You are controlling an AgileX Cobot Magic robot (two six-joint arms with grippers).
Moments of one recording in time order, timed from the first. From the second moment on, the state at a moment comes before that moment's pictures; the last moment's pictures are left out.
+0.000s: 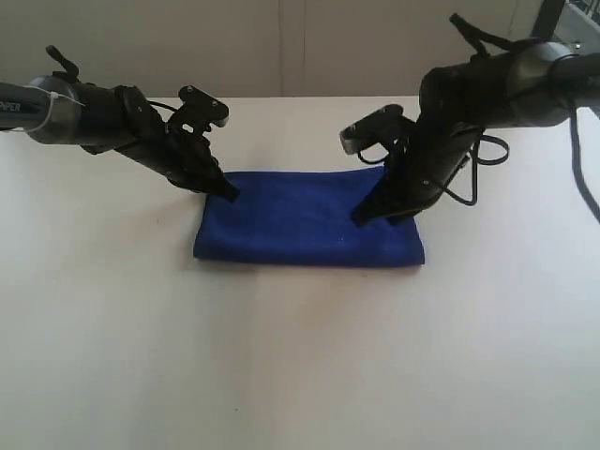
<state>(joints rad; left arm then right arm) -0.35 2.21 -1.54 -0.49 0.35 0.81 0.36 2.03 -1.37 0.00 0.67 -0.26</state>
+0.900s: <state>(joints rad) -0.35 2.21 -1.54 -0.49 0.34 0.82 0.34 2.09 -1.38 0.15 0.33 -0.36</state>
